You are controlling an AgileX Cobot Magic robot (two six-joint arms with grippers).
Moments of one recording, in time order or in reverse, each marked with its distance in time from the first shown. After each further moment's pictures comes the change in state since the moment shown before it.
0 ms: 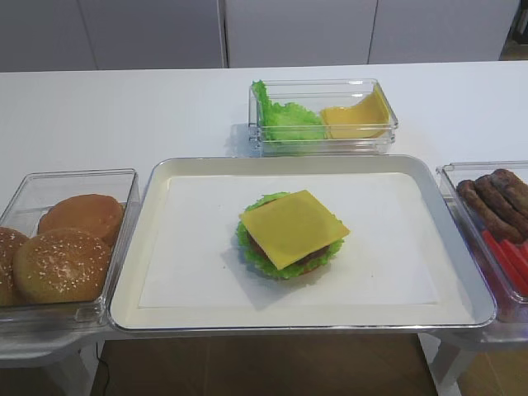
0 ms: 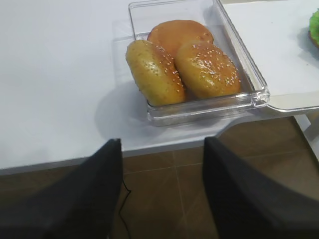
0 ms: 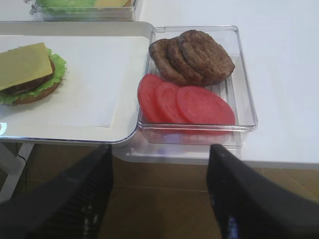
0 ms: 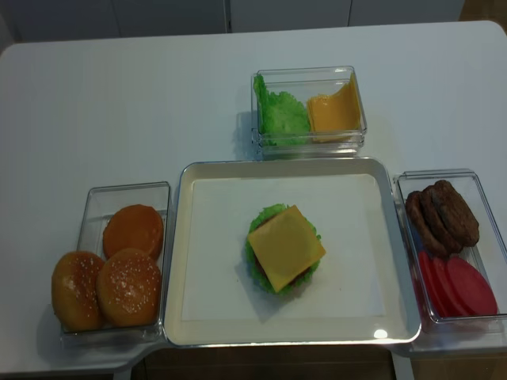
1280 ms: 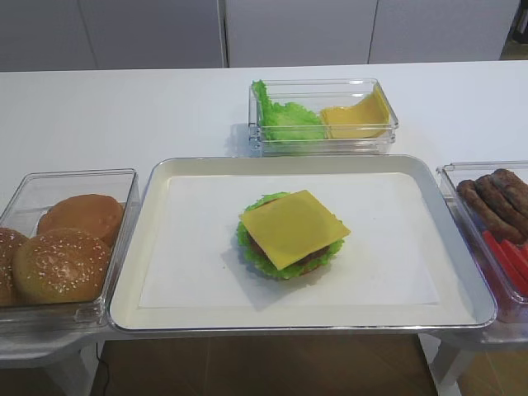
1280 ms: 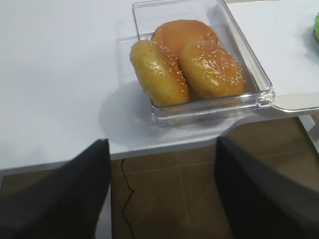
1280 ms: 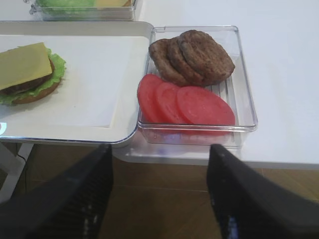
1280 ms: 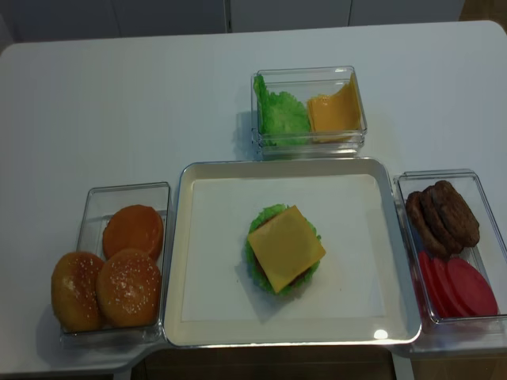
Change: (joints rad) left arm 0.000 0.000 0.000 0.011 0.000 0.000; right arm 0.000 0.000 0.000 0.000 0.000 -0.002
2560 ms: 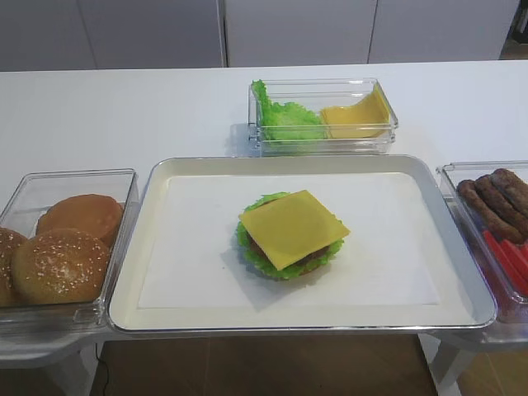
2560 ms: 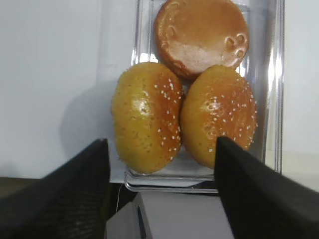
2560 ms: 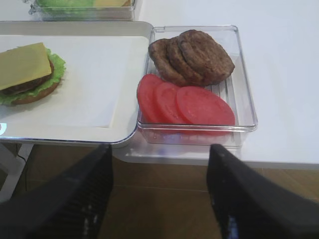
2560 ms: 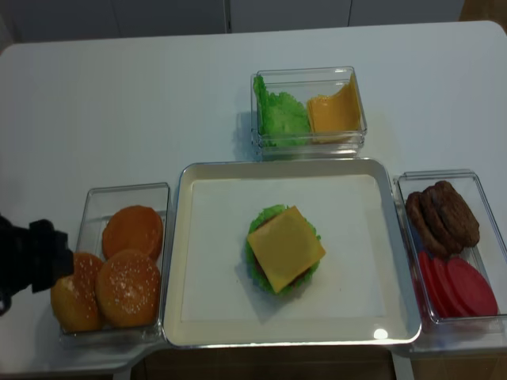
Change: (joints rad) left arm 0.021 1.008 -0.341 -0.060 -0.125 -0.198; right arm 0.000 0.000 0.000 0.000 0.000 0.002
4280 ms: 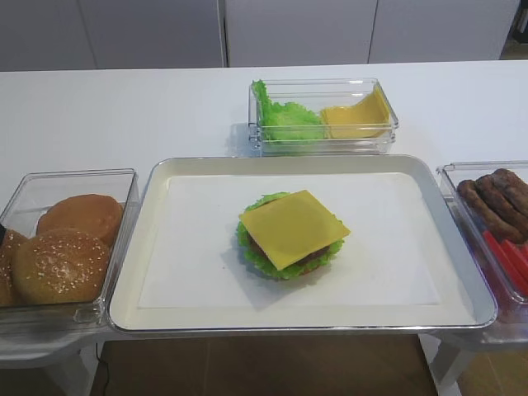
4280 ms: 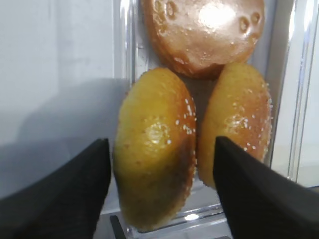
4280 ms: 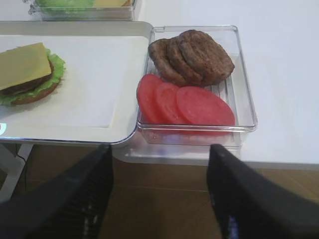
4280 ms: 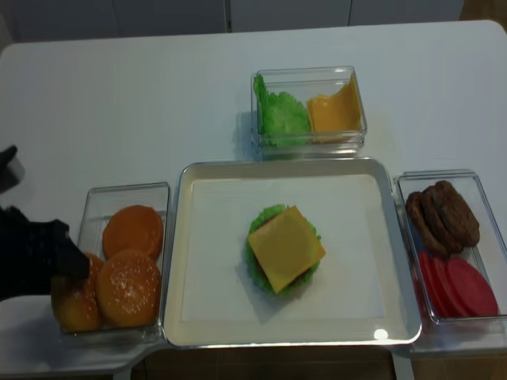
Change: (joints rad) left arm 0.324 0.336 -0.008 -0.393 0.047 0.565; right arm 0.000 0.000 0.000 0.000 0.000 0.002
